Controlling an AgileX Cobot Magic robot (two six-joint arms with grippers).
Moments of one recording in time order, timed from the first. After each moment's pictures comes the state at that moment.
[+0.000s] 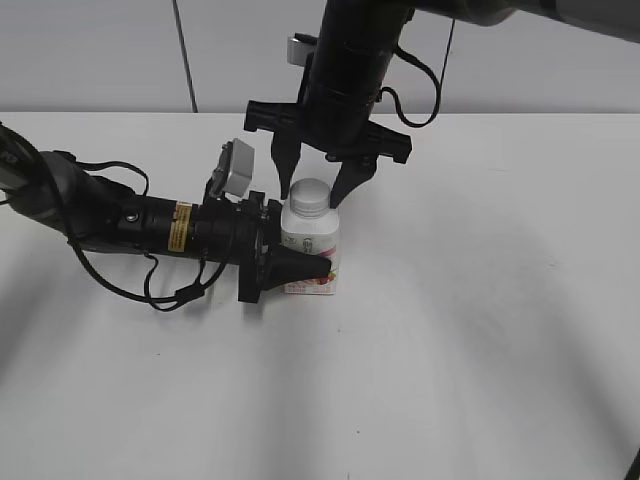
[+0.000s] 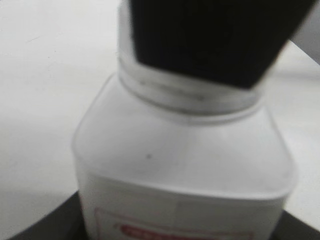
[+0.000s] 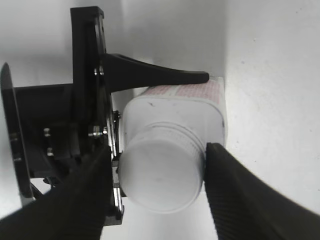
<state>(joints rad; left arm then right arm) -0.25 2.42 -1.31 1.54 -1.20 -0.70 0.60 2.24 -1.99 0.24 1.22 0.52</state>
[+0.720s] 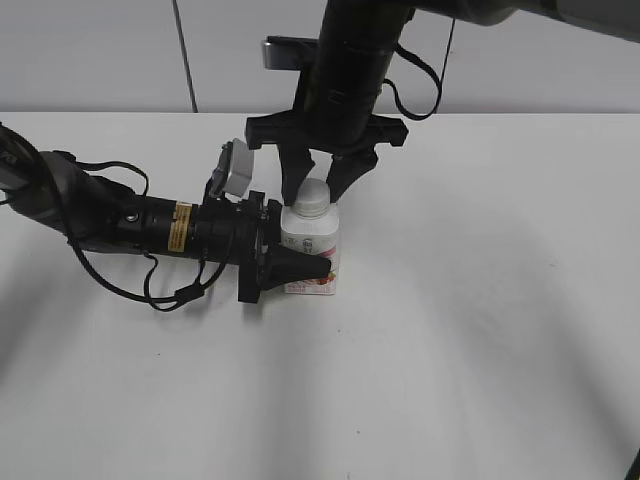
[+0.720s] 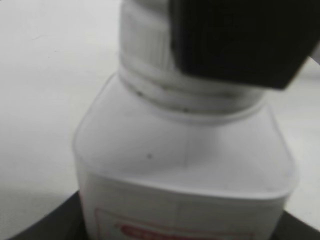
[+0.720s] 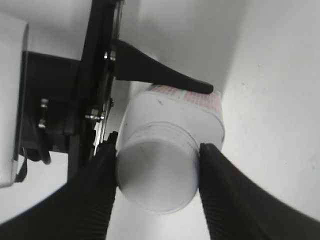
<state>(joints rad) -0.25 2.42 -1.31 1.54 -1.20 -0.70 0.60 2.24 -1.99 0.24 1.23 0.20</state>
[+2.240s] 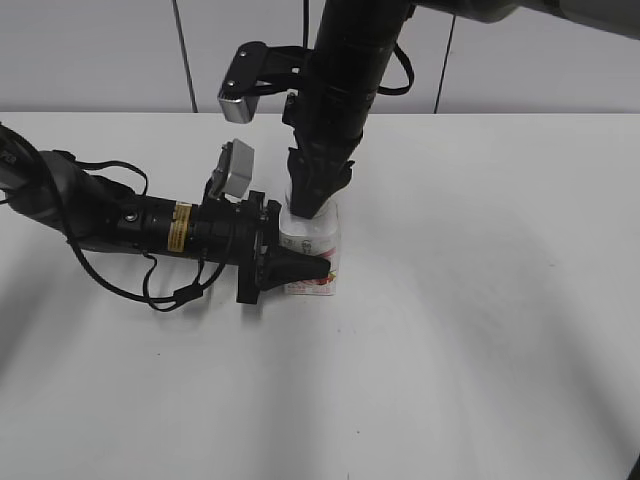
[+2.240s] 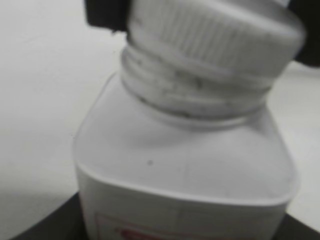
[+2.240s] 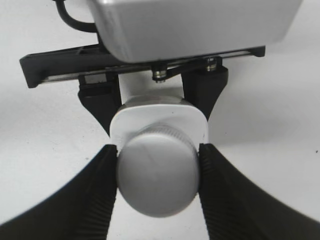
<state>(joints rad) -0.25 2.42 -1.31 1.55 -1.20 -0.69 0.60 2.24 -1.99 0.25 1.23 -1.02</state>
